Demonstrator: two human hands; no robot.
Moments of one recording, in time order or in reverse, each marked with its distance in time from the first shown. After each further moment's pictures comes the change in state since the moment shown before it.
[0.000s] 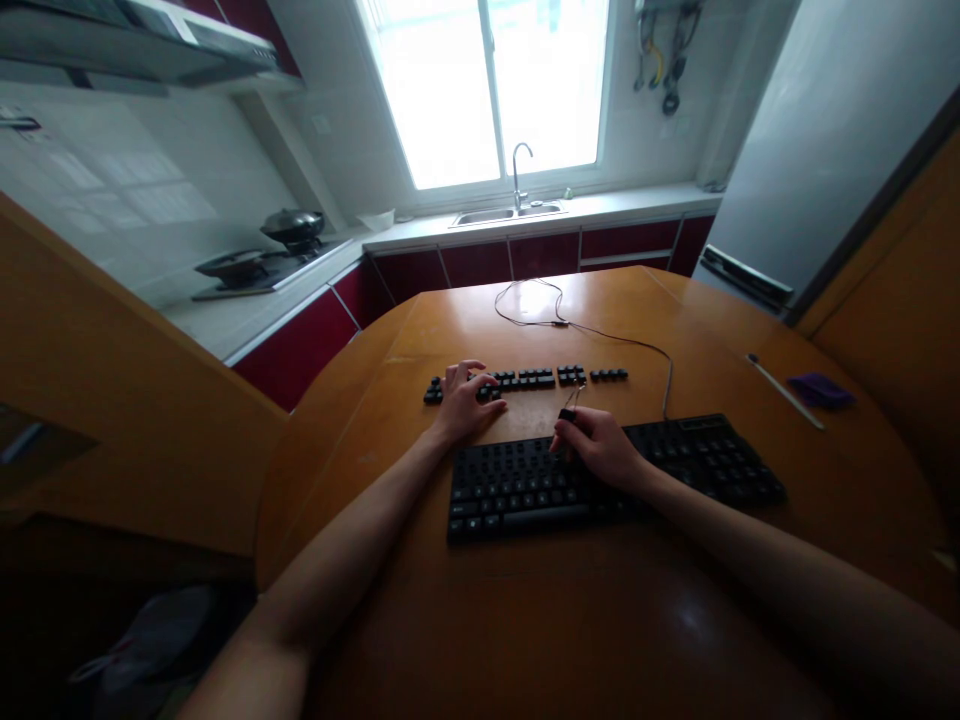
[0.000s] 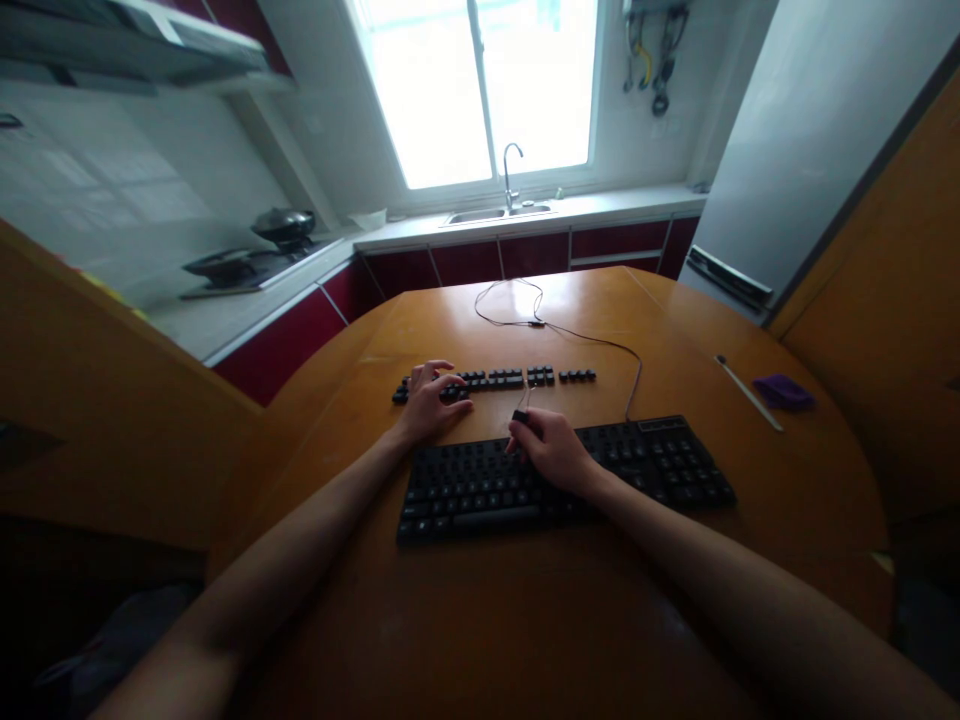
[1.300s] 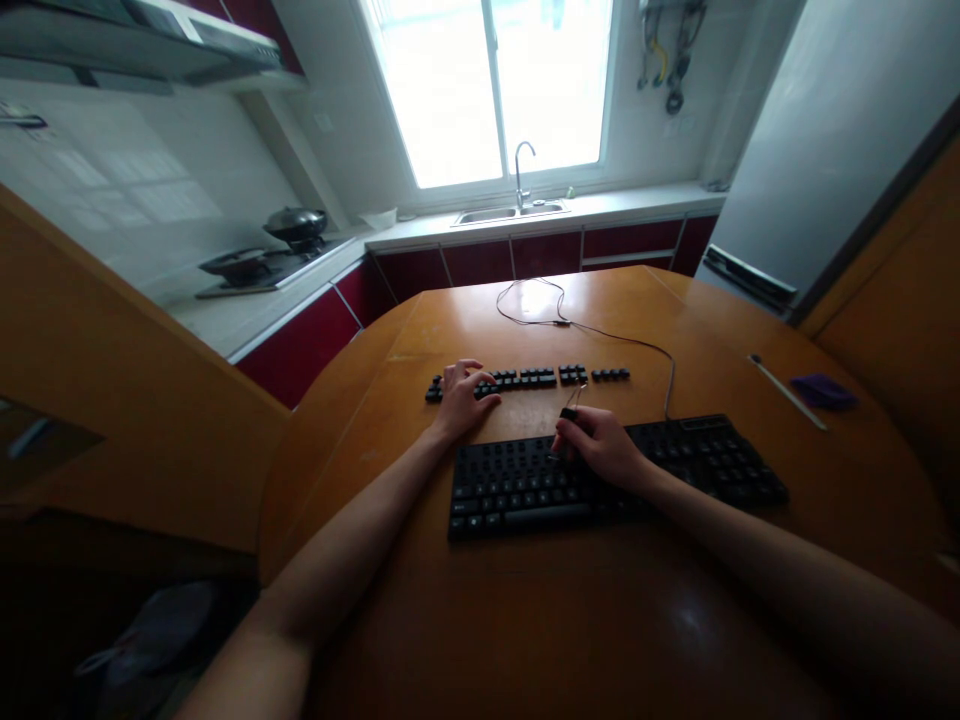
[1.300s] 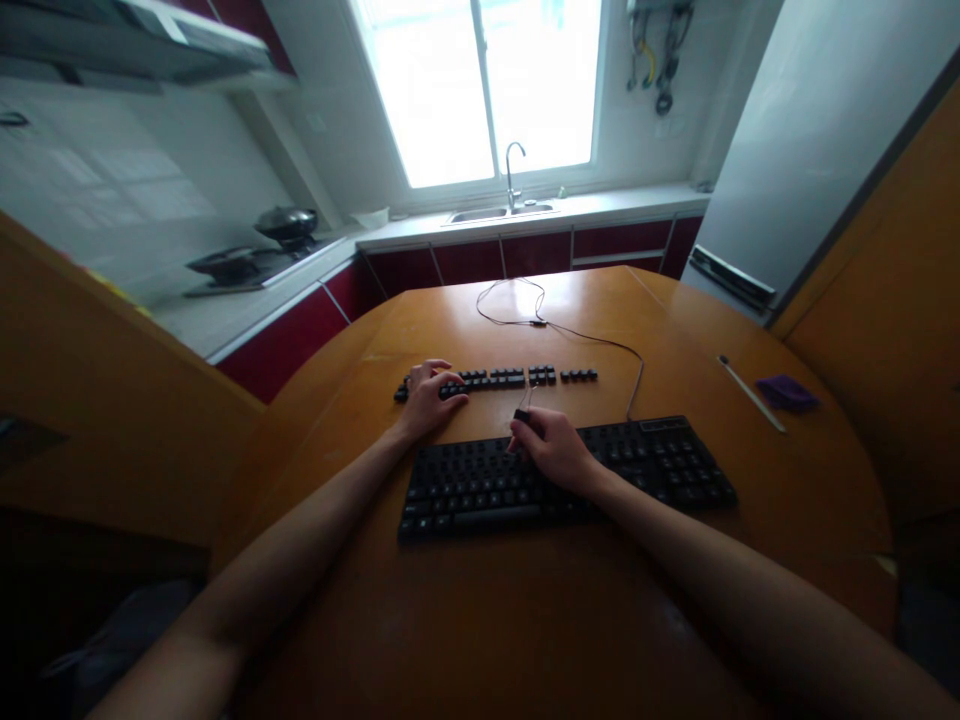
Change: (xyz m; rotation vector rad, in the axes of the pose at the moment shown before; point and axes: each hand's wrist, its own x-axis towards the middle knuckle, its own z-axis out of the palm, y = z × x) left_hand 0.001 -0.011 0.007 0.002 0.016 -0.047; right_hand 0.000 0.001 -0.001 0.032 -0.008 -0.006
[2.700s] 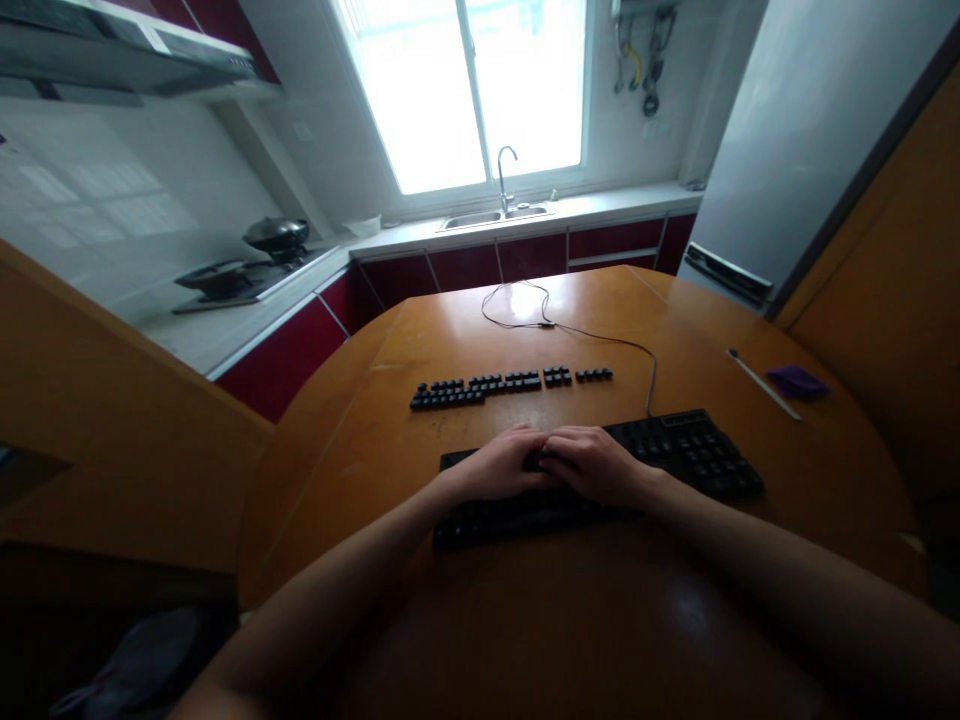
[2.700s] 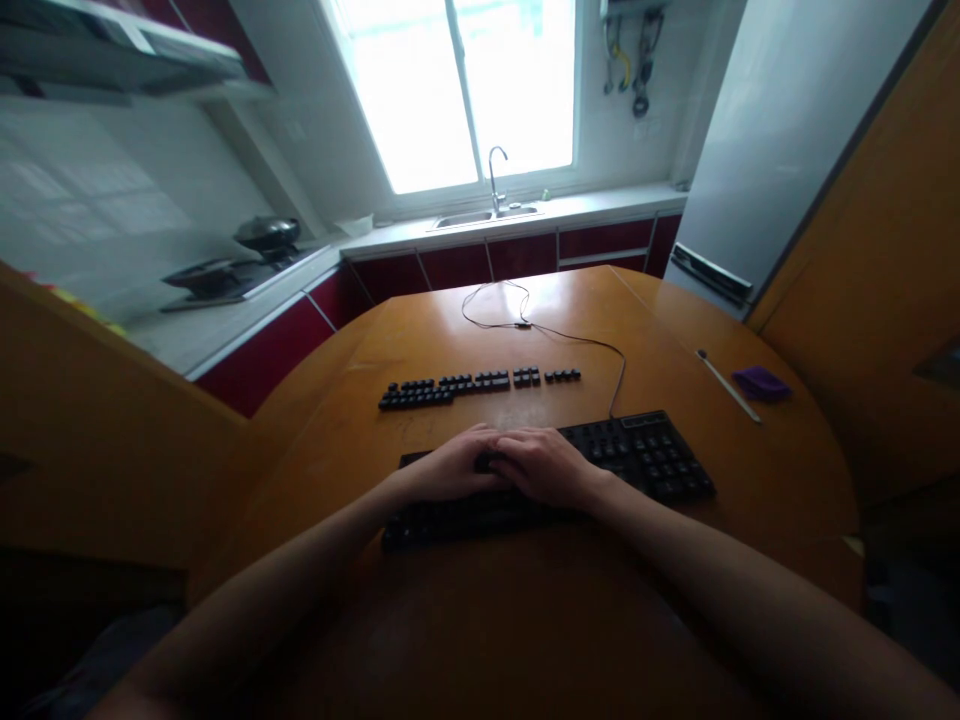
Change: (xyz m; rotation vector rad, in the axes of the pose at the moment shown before) left_hand -0.030 0.127 -0.039 -0.491 -0.672 0.370; right_hand -0.015 -0.006 -0.015 -0.521 -0.217 -0.452
